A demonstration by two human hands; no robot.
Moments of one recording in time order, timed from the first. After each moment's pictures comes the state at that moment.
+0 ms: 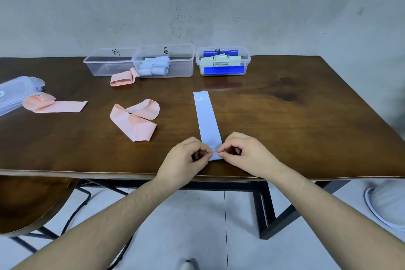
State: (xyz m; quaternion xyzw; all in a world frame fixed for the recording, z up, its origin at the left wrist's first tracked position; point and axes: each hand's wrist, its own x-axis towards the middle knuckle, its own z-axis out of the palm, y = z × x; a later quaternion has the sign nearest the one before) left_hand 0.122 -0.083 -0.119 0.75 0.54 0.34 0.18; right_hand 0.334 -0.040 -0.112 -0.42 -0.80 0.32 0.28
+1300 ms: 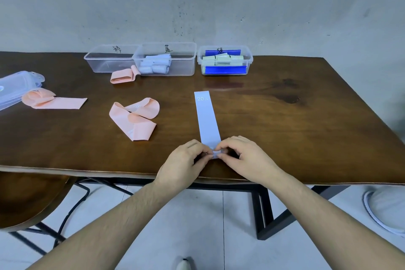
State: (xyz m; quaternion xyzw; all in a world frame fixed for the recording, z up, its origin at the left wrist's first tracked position) left_hand 0.125 -0.082 -0.126 0.76 0.54 0.33 0.15; right_hand 0.332 -0.040 -0.118 -0.42 -0.83 0.25 0.26
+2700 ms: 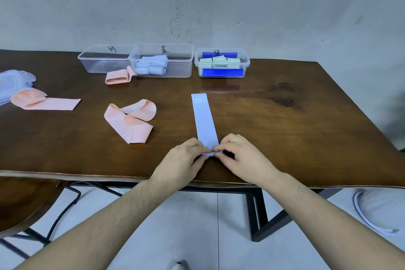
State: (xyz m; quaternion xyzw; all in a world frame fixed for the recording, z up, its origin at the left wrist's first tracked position) left_hand 0.120 -0.072 -0.117 0.80 0.51 0.30 0.12; right_hand 0.327 -0.035 -0.114 -0.43 -0.85 0.20 0.22
